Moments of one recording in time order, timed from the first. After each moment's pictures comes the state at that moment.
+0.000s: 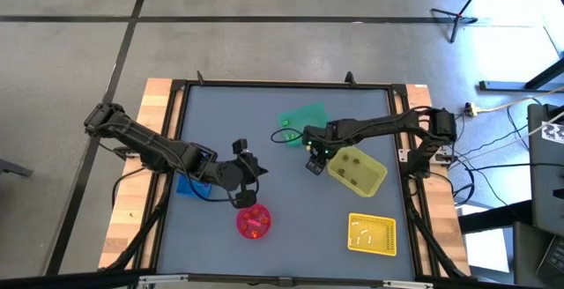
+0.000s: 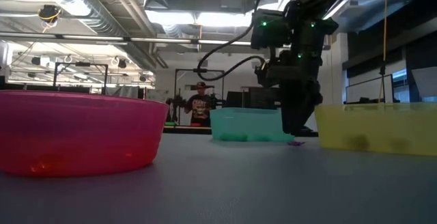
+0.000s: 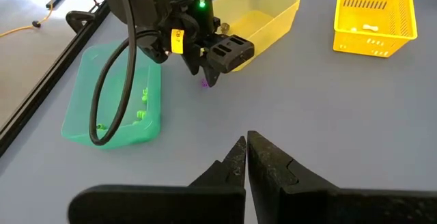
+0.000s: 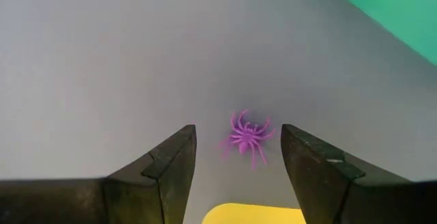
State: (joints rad) left arm -0.37 1.39 1.10 -0.43 -0.53 -0.31; right arm -0.12 1.75 1.08 -0.66 -0.04 0.47
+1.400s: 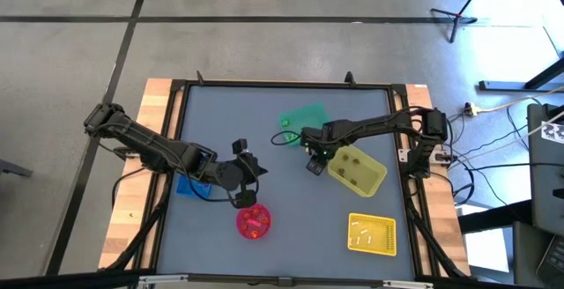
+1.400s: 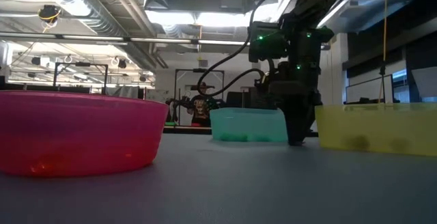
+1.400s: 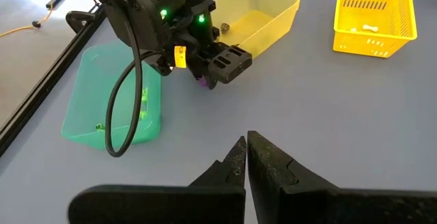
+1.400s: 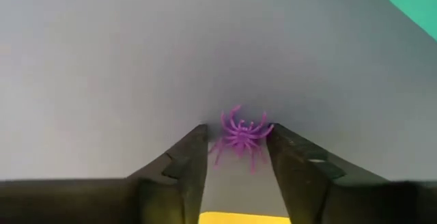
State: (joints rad) left arm -0.37 1.39 1.10 -0.43 -0.53 -0.31; right arm -0.12 1.86 1.08 -0.67 -0.08 0.44
